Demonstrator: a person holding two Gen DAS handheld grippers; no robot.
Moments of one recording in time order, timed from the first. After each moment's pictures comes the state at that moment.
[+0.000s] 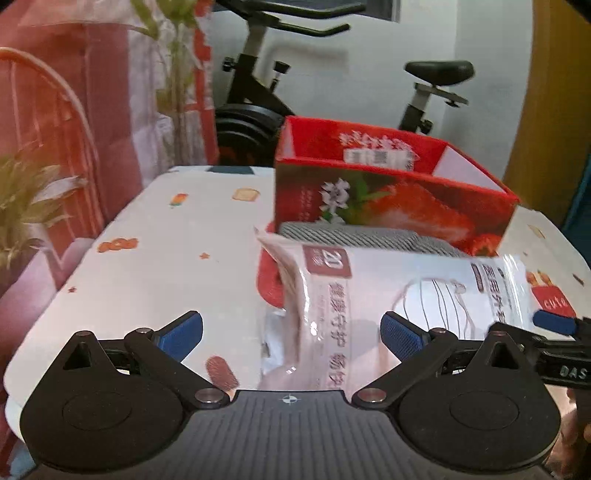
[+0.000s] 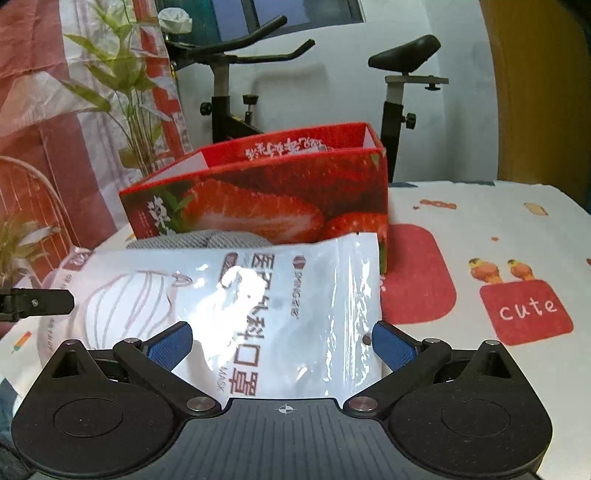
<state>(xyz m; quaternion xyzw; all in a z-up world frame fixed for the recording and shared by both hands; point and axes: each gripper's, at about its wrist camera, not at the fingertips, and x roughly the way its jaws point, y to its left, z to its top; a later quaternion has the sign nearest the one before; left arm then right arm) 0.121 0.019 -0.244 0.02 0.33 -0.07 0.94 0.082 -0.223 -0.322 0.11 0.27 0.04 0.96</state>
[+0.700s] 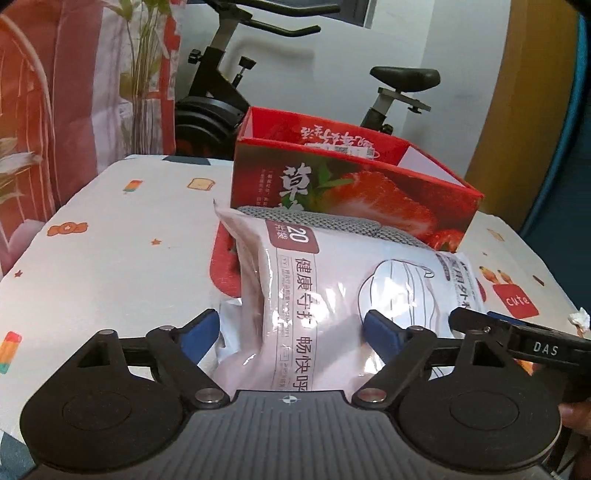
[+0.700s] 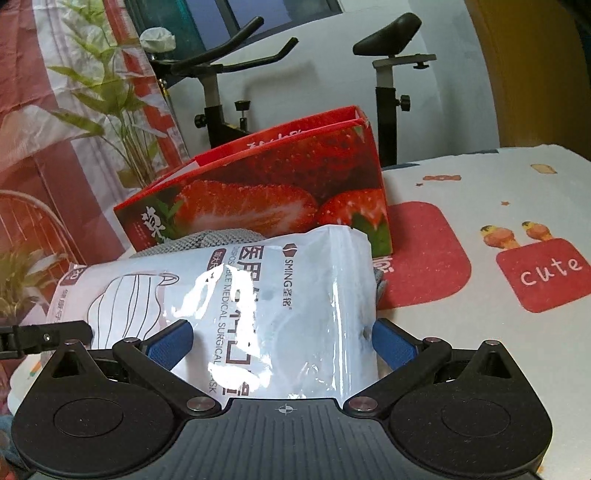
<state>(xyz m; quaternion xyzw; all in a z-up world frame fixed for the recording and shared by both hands) 0.125 0.023 -0.266 -0.03 0.32 -0.14 0.94 0.090 -0.239 -0.345 0.18 0.26 0.06 0.95</state>
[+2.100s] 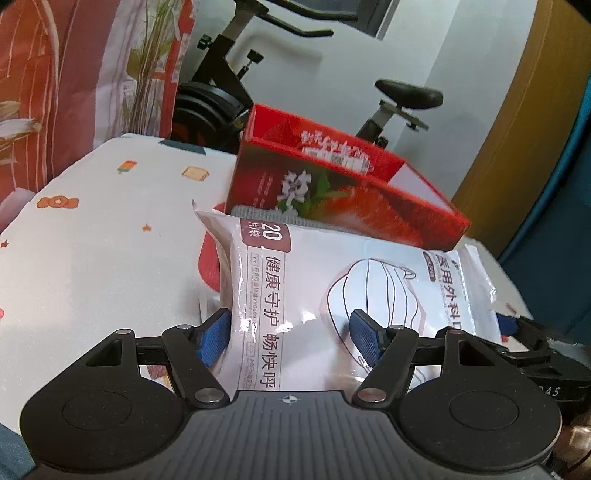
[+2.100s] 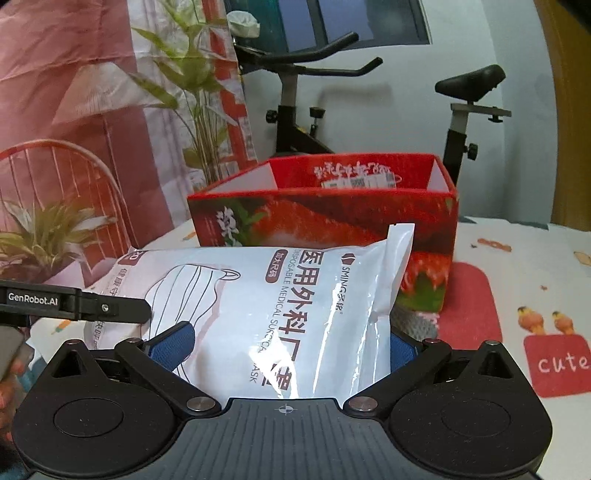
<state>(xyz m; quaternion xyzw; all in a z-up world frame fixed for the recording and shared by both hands) 0.130 0.039 -0.260 -0.10 0.33 -0.17 0.92 0.080 -0.203 -0.296 0.07 0.24 0.13 0.96</state>
